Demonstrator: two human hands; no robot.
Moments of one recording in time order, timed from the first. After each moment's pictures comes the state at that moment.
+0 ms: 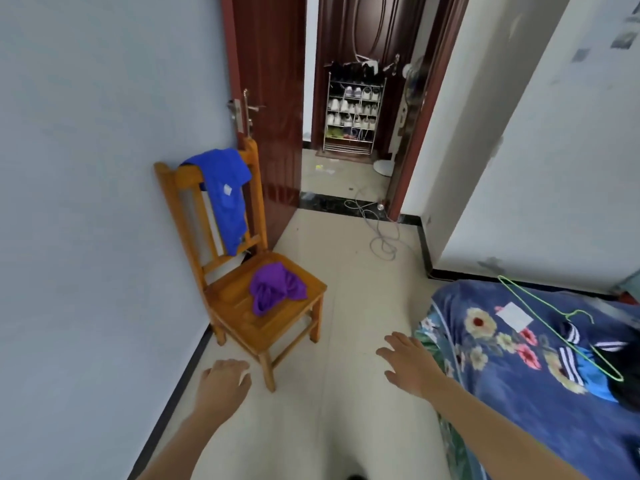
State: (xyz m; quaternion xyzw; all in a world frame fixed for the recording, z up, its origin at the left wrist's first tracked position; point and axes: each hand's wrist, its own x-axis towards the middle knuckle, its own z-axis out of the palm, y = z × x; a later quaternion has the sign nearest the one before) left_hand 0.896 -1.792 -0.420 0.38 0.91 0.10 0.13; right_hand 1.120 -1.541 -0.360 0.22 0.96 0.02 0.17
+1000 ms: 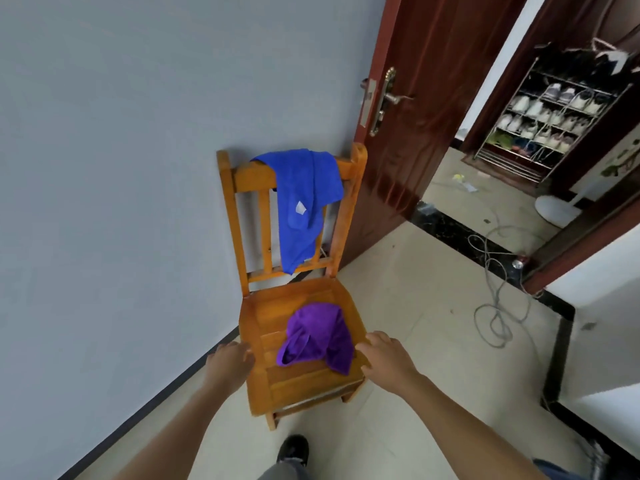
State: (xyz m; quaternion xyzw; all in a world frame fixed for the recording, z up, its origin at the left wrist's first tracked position) left_hand 0.683 -1.606 -0.476 0.05 0.96 0.17 0.21; right_hand 0.752 -1.327 -0.410 -0.02 0.97 -0.01 0.23
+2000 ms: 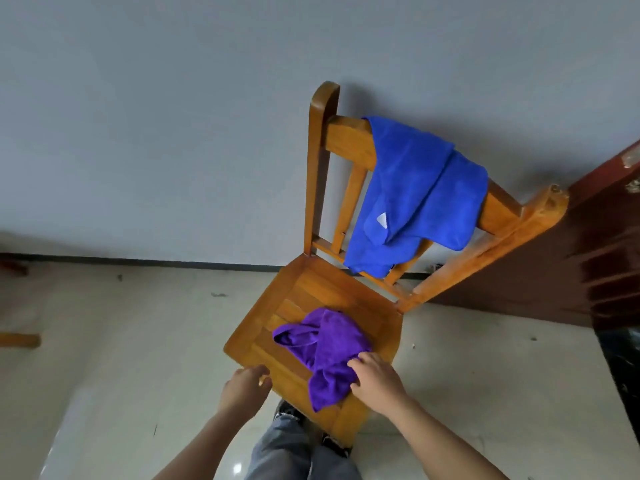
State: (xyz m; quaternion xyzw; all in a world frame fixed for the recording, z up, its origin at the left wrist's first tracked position) left_hand 0.693 -1.419 -0.554 -0.37 0.85 0.29 0.25; right_hand 0.535 -1.233 -0.520 -0.36 0.85 0.02 0.39
